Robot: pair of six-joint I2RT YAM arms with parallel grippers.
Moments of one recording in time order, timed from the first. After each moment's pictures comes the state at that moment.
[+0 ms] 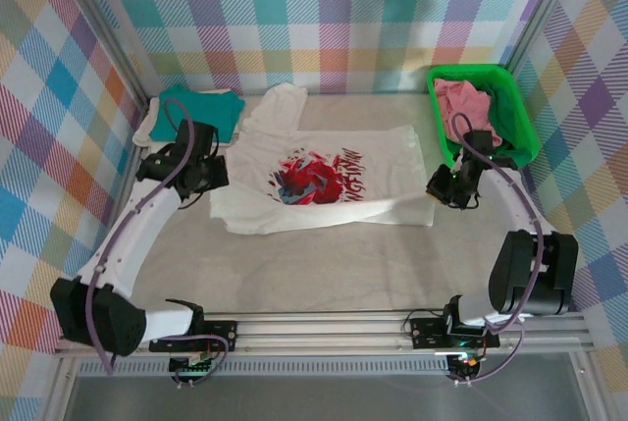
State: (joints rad) left arm -0.23 1.30 1.26 -0.95 -0.17 -0.38; right arm -0.07 1.46 1.06 -0.82 -0.31 0.51
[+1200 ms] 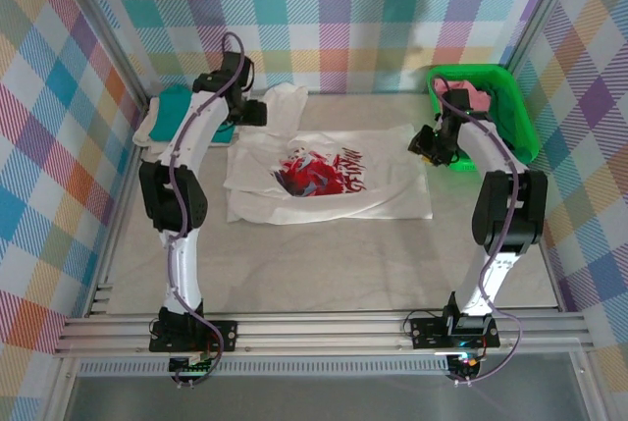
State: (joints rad) left arm -0.21 2.11 2.09 -1.05 -0.09 -0.19; right arm 0.03 1.84 1.50 -0.81 -0.26 0.48
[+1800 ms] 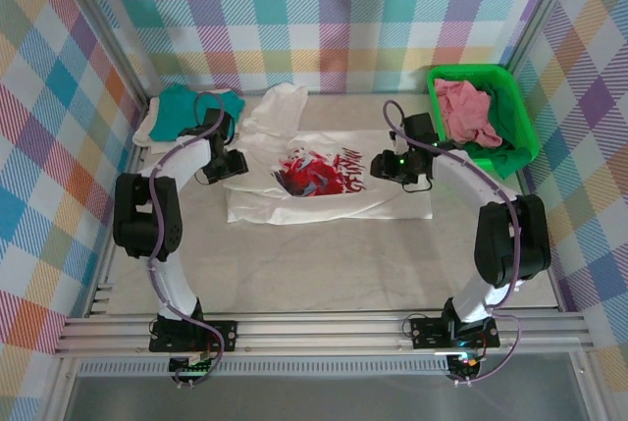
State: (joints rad) left arm -0.12 1.89 1.40 -0.74 -0.02 -0.43; right arm 0.27 1.65 1.20 -0.58 -0.33 0.38
